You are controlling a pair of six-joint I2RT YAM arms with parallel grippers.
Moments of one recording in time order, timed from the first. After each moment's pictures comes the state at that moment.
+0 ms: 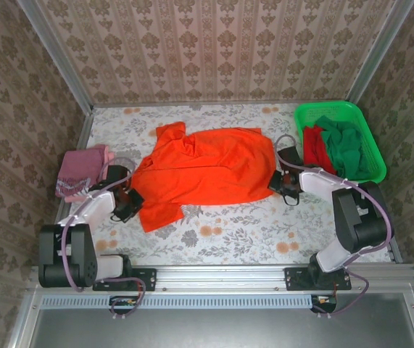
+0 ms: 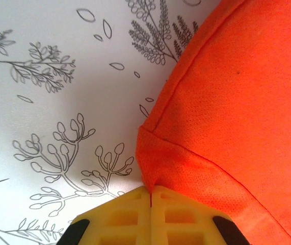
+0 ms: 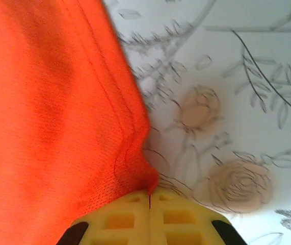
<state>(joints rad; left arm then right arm) -0.05 1.28 0.63 -0.63 0.12 -0.77 0.21 1.59 0.84 -0.42 -0.01 0.66</state>
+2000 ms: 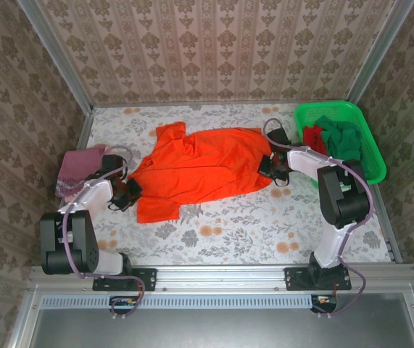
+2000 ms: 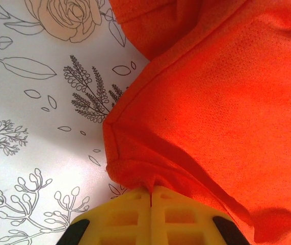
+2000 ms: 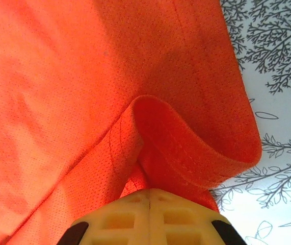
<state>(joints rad) -0.01 1.39 0.74 -0.61 0.19 -0.69 0.22 1.83 1.15 -0.54 -0.08 0.60</state>
